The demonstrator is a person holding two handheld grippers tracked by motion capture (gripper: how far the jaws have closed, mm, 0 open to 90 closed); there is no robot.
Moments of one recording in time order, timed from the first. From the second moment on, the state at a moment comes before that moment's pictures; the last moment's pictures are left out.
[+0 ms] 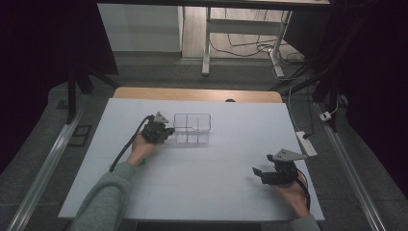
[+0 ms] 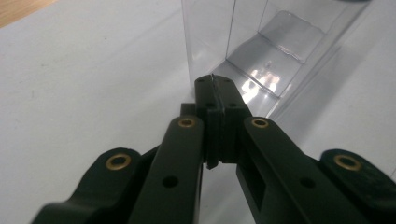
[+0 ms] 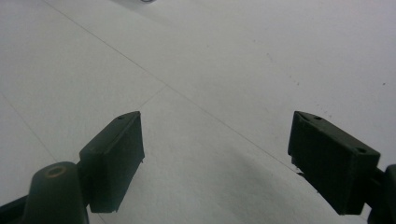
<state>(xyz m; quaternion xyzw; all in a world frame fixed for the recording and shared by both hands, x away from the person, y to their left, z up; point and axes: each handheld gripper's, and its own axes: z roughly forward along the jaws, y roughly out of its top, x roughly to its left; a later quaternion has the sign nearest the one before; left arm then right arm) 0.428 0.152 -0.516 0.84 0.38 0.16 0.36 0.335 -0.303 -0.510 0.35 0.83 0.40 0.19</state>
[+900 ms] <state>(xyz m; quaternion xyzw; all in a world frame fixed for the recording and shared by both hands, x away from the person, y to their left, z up) 0.435 0.119 -0.517 0.85 0.36 0.15 0.36 0.334 -0.302 -0.510 0.35 0.83 0.39 0.19</state>
